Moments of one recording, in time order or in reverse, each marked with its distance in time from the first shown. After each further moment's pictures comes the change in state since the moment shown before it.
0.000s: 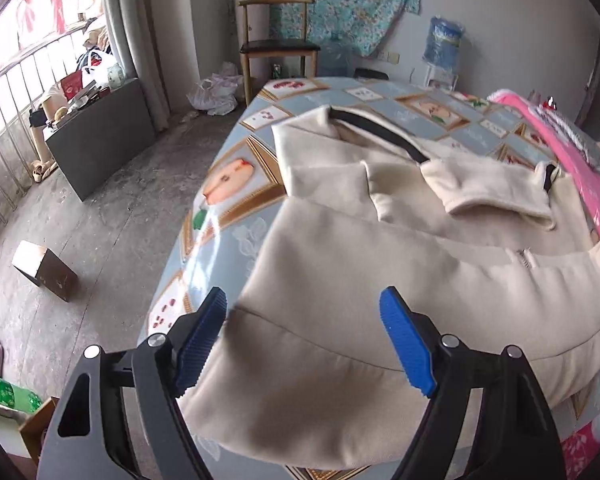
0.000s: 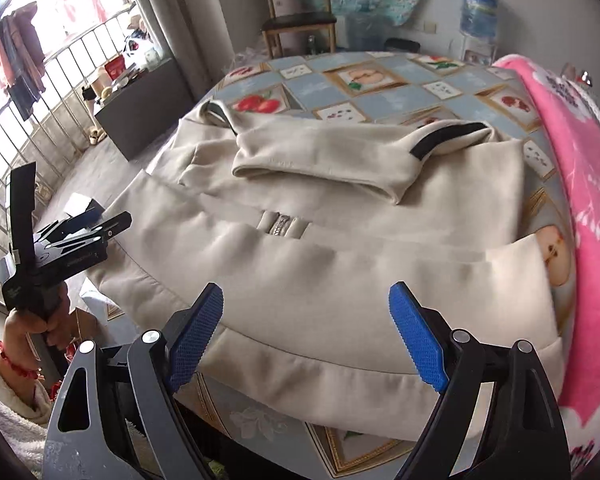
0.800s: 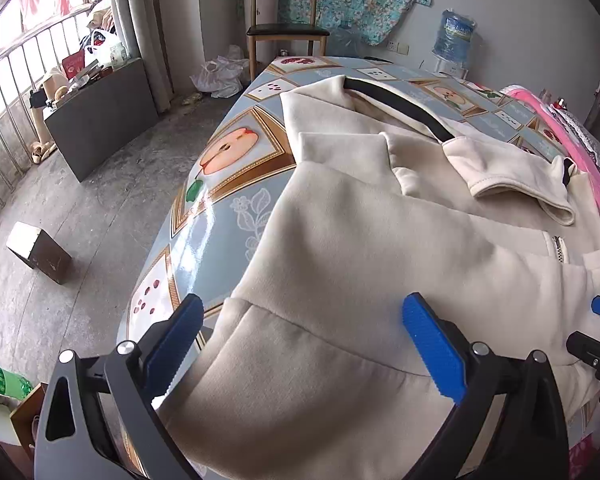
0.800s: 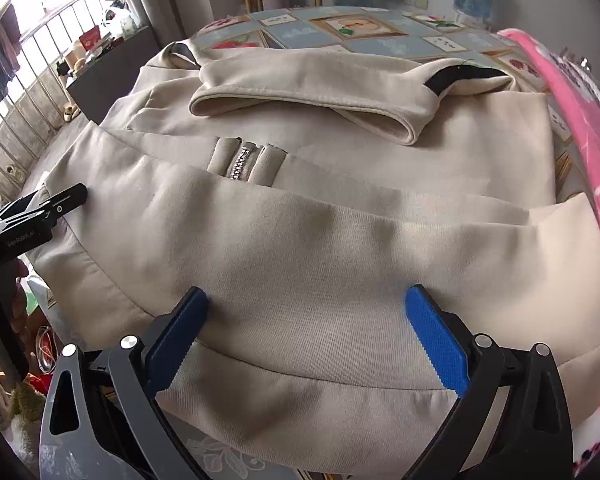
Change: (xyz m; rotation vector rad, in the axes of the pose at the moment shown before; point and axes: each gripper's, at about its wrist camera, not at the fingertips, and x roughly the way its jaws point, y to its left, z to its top) left arm 0.025 0.010 -0.011 -0.054 0.036 -0.020; right arm 0.050 -0.002 -0.020 0.008 0.074 -0.067
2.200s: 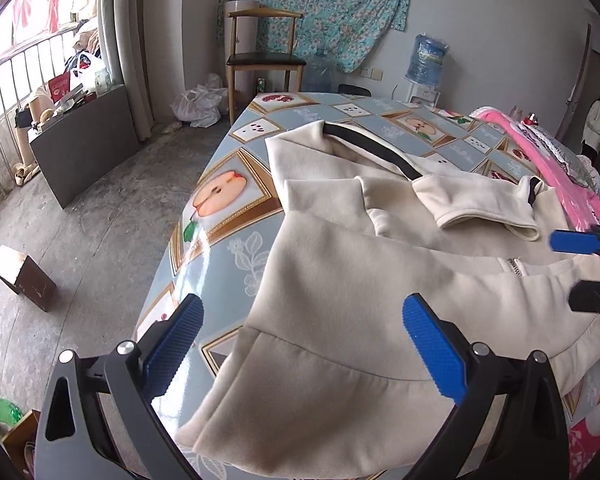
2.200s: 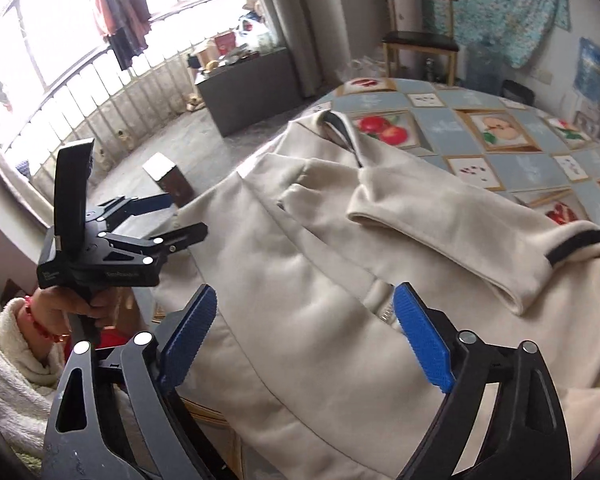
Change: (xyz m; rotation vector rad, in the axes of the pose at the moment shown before) left arm -0.028 0.009 0.011 0.039 -0.109 -0.085; right arm -0.026 0.048 0.074 -0.313 -0.096 0.443
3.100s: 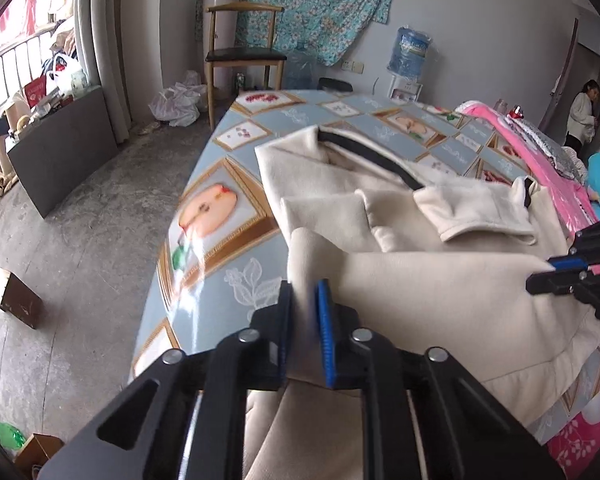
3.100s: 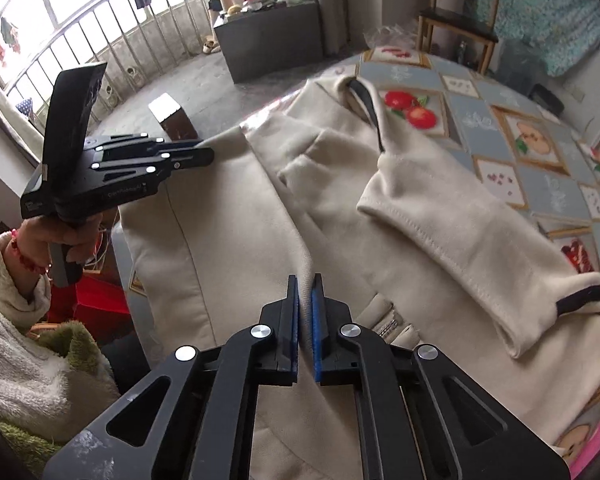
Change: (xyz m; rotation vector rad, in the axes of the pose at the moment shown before) left arm 0.013 0.013 0.026 0.027 0.013 -0.081; right arm 0.015 0.020 0.021 -0.142 0.120 -0.103
